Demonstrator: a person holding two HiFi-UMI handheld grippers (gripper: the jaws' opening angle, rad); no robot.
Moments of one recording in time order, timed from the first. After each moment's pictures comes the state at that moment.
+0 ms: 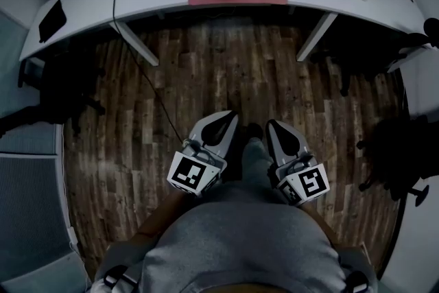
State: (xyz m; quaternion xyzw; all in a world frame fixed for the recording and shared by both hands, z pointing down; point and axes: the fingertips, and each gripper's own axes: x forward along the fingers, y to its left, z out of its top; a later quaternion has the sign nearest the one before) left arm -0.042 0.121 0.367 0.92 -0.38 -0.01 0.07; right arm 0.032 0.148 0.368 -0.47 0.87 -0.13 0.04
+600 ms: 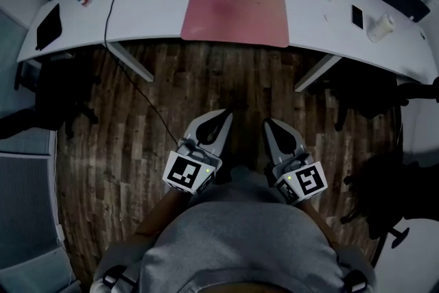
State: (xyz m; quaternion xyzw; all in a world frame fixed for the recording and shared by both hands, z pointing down) left arm -0.002 -0.060 0.347 0.90 -0.43 -0.03 0.07; right arm 0.077 -0.041 0.345 -0.42 0.90 -0.12 0.03
